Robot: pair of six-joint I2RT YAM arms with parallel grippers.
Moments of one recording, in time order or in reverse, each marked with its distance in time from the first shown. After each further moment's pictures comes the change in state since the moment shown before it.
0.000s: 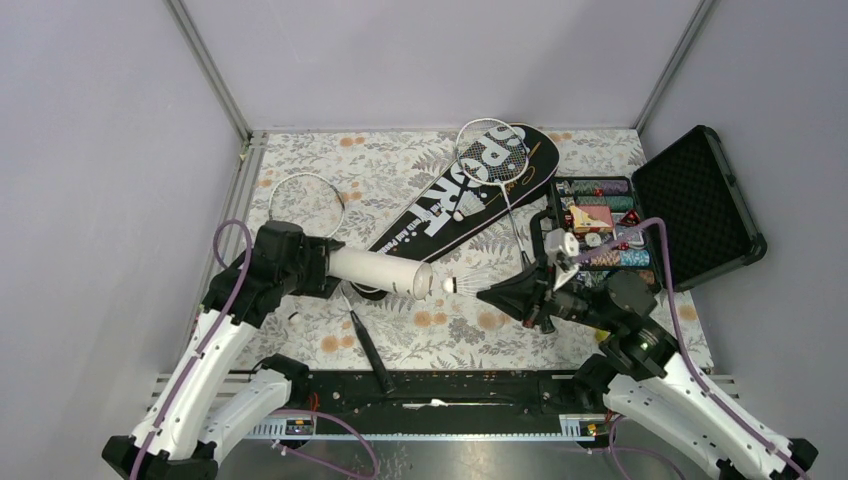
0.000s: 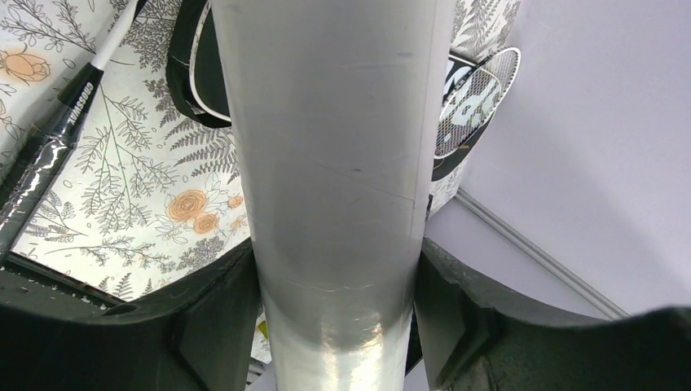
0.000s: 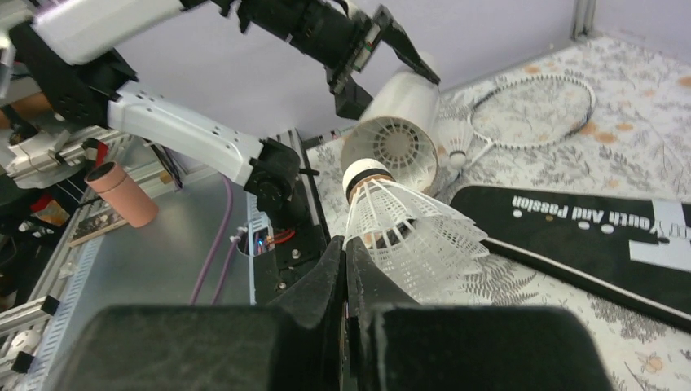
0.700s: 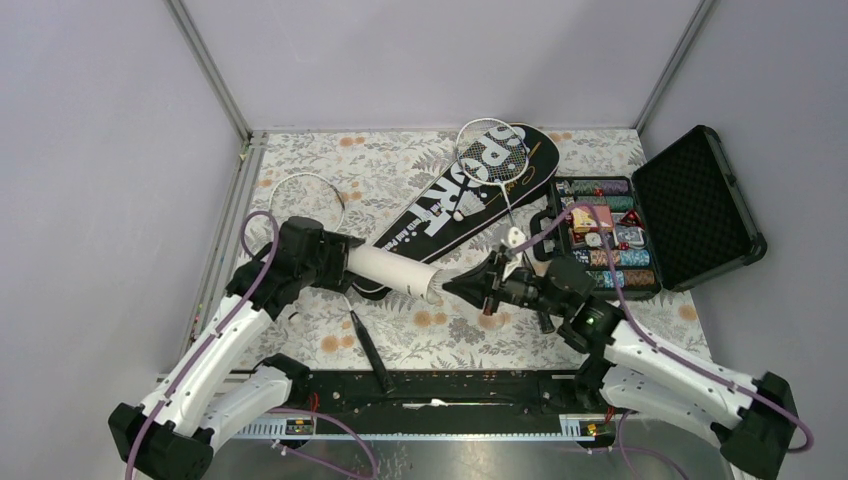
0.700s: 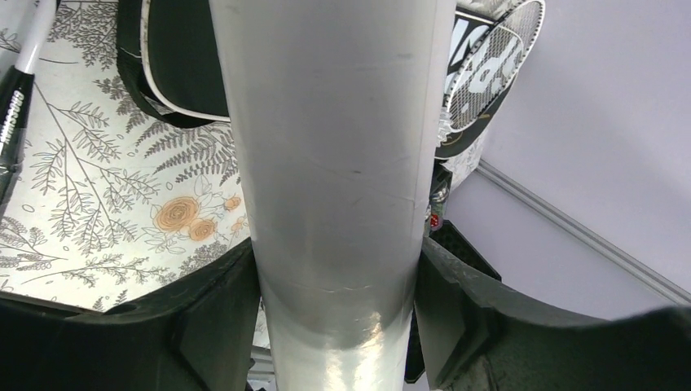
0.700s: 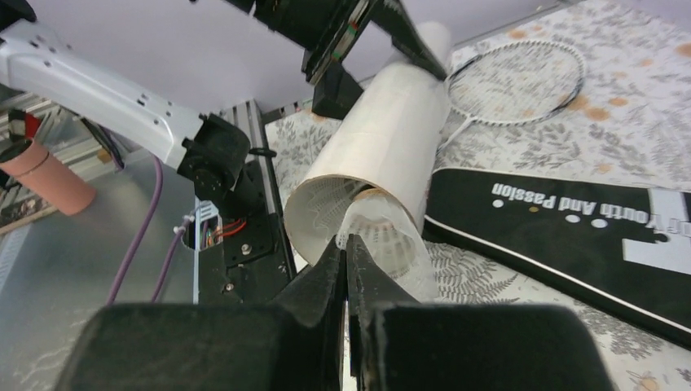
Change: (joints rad) left arm -0.072 0.095 -0.080 0.193 0.023 0.038; right arm 0.102 0.288 -0.061 0.235 0.134 -0.098
